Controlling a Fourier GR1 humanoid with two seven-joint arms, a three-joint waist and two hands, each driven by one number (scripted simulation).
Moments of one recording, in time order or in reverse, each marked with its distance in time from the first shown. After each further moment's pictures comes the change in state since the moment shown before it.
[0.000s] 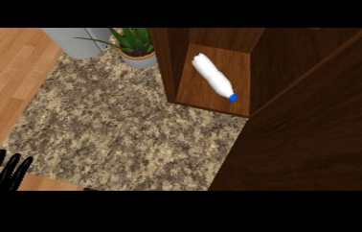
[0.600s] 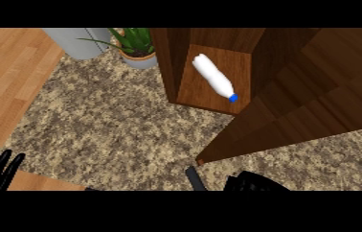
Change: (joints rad) left arm 0.000 0.023 0.039 0.016 0.034 -0.031 0.017; right arm -0.260 0.204 -0.107 0.312 -0.221 -0.087 0.177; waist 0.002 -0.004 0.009
